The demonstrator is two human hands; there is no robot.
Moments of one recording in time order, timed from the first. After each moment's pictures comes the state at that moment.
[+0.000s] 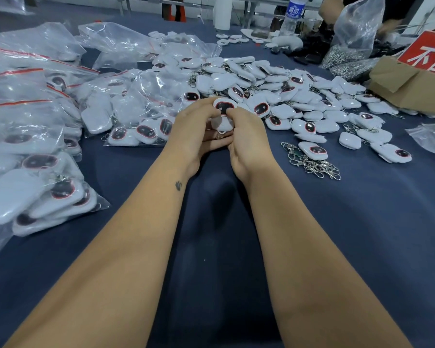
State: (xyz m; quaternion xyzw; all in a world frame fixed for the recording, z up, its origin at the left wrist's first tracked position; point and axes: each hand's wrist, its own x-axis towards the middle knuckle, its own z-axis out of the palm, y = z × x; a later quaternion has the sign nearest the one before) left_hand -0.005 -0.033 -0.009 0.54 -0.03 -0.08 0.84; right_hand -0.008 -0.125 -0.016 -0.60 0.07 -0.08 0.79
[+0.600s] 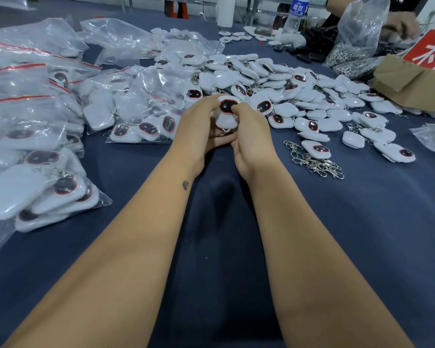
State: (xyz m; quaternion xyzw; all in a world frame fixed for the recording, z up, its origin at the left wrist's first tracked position) left_hand -0.007 -0.038 -0.009 0.55 -0.01 -0.07 0.83; right_hand -0.010 -0.125 -0.013 -0.59 0.07 -0.07 0.80
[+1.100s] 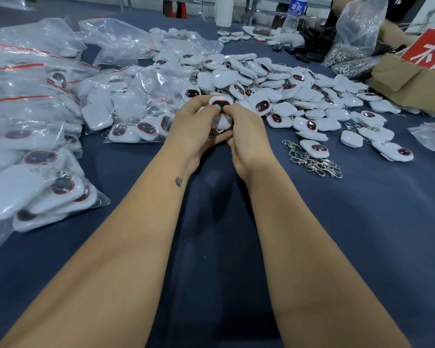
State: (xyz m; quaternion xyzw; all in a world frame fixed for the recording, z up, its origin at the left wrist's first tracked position) left_hand -0.005 -0.036 -0.010 0.55 0.00 -0.05 0.83; right_hand -0.012 -0.125 -0.012 -0.62 0.06 -0.06 0.78
